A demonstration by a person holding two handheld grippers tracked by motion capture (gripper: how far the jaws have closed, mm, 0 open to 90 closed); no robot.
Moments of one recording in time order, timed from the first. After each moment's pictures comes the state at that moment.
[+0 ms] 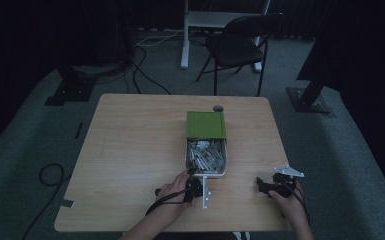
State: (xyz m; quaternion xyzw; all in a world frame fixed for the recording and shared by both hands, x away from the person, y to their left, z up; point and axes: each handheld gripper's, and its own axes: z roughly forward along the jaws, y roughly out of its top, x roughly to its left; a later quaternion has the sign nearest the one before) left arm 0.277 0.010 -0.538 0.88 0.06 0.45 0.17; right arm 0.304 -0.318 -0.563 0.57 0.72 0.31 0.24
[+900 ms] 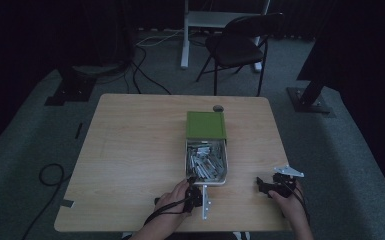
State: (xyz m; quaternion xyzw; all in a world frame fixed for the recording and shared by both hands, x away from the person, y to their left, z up) left arm 0.252 0.011 -0.542 0.88 0.05 0.44 0.18; right arm 0.304 -0.318 -0.563 0.57 0.72 0.31 0.24
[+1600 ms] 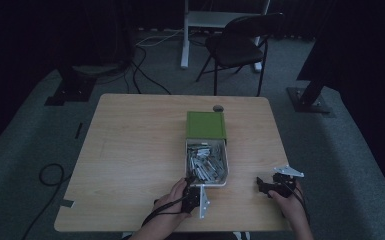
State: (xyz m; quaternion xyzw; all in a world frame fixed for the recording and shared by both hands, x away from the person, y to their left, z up) left arm 0.249 0.018 -0.530 0.89 0.08 0.39 0.23; right arm 0.304 -0.318 -0.563 0.57 0.72 0.31 0.24
